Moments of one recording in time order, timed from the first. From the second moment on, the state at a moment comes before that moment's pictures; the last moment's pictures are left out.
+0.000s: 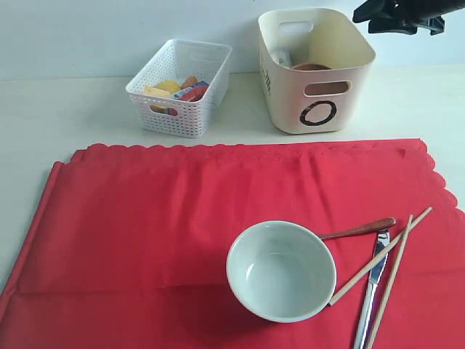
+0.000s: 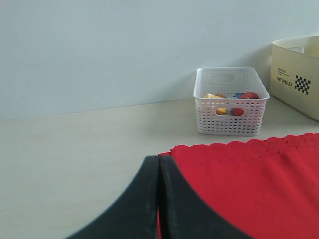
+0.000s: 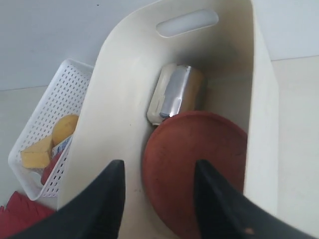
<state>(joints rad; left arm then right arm) -0.13 0.01 0.00 -0.10 0.19 0.18 -0.28 2.22 -1.90 0.97 0.95 -0.60</state>
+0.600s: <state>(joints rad) -0.13 0.01 0.00 -0.10 0.19 0.18 -0.28 2.17 -1.90 0.98 1.19 -0.57</state>
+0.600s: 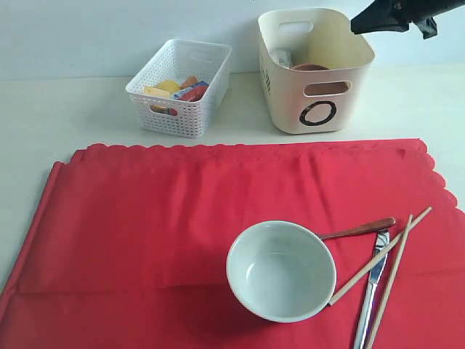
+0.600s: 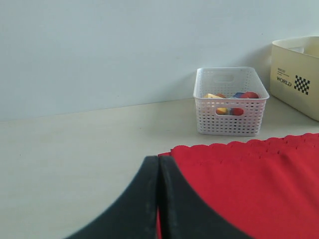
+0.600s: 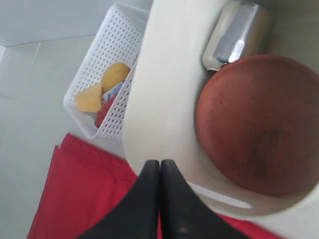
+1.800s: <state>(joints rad) -0.13 0.01 0.00 -0.10 0.19 0.18 -0.27 1.56 -0.68 1.59 1.02 -1.50</state>
